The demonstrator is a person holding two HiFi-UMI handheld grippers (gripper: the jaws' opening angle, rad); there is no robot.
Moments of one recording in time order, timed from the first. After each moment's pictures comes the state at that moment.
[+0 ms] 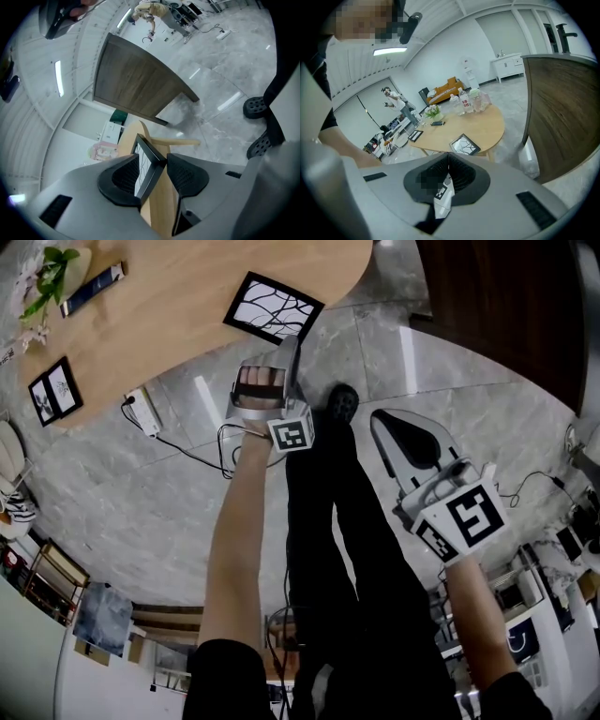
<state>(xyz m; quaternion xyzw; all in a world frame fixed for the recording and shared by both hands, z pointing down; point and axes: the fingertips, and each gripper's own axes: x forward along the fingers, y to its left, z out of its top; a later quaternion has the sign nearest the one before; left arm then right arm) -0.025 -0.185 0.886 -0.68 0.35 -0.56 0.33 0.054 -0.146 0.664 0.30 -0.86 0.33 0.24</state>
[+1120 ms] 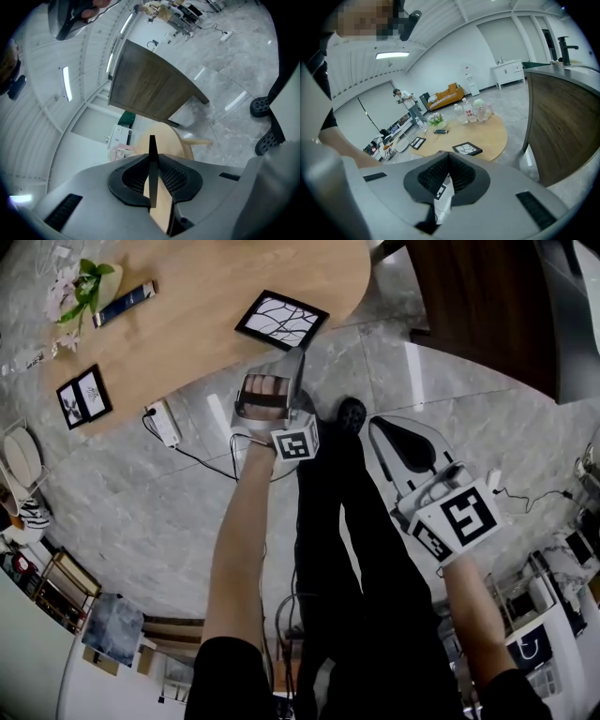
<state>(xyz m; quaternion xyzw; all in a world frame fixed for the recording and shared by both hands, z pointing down) -0.043 -0.210 0.796 -0.67 0.37 -0.53 0.37 0.035 -0.151 0.605 0.32 -0.87 0.32 0.22</state>
